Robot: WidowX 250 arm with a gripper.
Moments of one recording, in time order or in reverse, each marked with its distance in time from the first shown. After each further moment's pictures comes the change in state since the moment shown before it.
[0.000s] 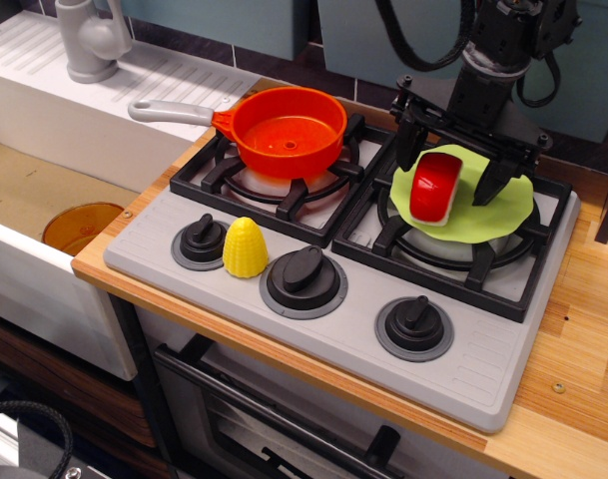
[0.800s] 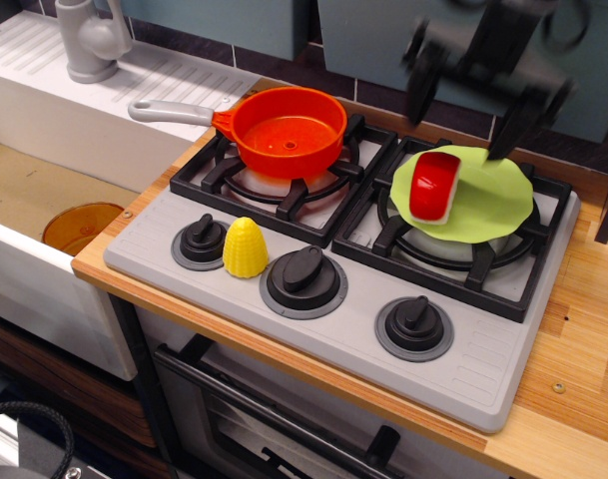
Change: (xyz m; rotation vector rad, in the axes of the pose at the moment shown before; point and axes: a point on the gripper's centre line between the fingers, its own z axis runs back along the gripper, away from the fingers) arm 0.010 -0.007 0.048 0.049 0.116 0.000
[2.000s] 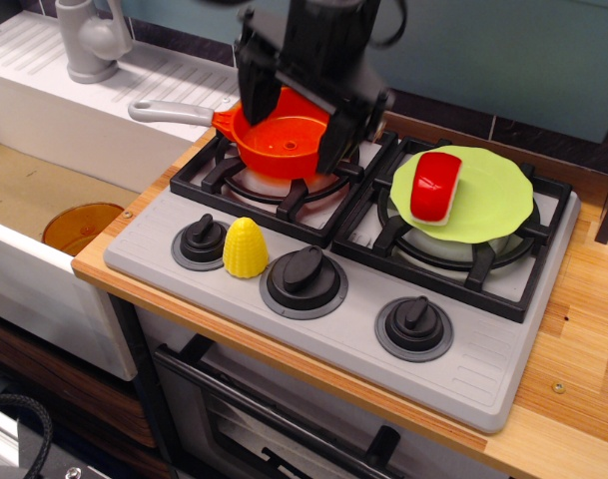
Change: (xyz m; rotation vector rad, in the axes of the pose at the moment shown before) arm -0.076 0.097 -0.012 0.017 -0.086 -0.135
